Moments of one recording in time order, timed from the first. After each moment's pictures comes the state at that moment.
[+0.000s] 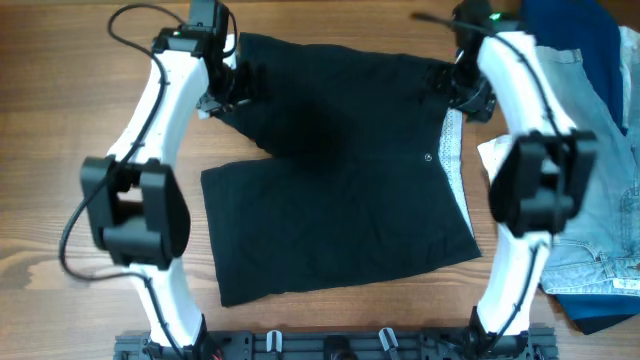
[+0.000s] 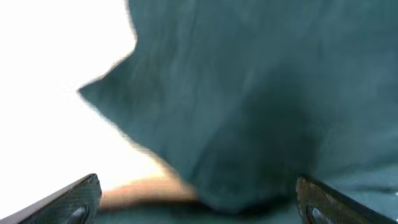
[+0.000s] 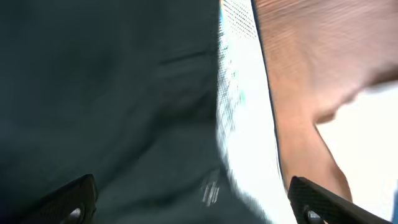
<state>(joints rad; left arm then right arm) -0.14 2.05 1.80 -1.08 0.17 -0.37 0.05 2.18 2.00 -1.31 -0.05 0.46</state>
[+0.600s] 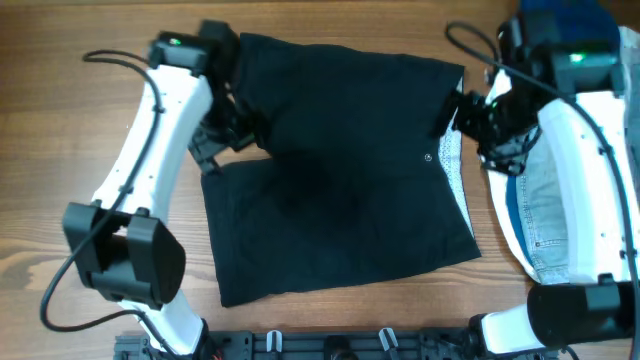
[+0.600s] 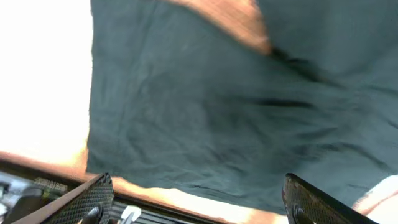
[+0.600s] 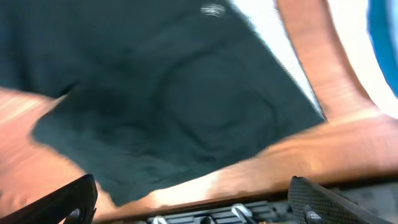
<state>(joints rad) -0.24 1.88 1.74 -1.53 0.12 -0.79 0.08 1.65 1.75 -1.61 -0.18 0.58</state>
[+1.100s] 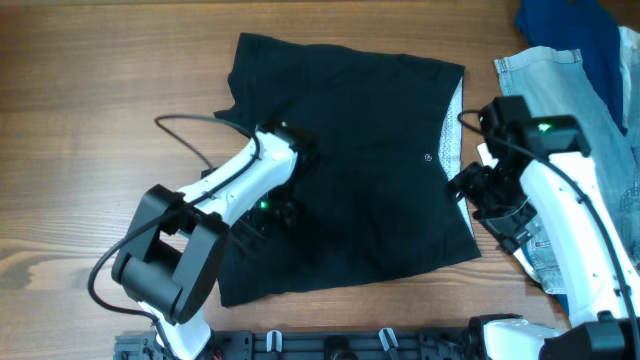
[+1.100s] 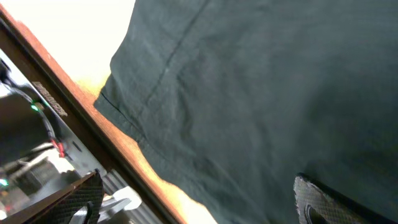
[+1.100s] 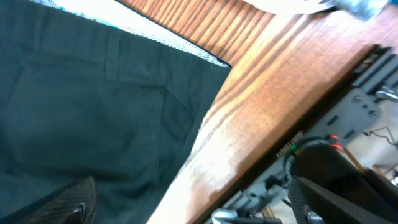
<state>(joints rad) -0.57 1.88 1.25 -1.39 0.00 -1.44 0.08 1.43 1.20 -1.49 0.02 1.01</state>
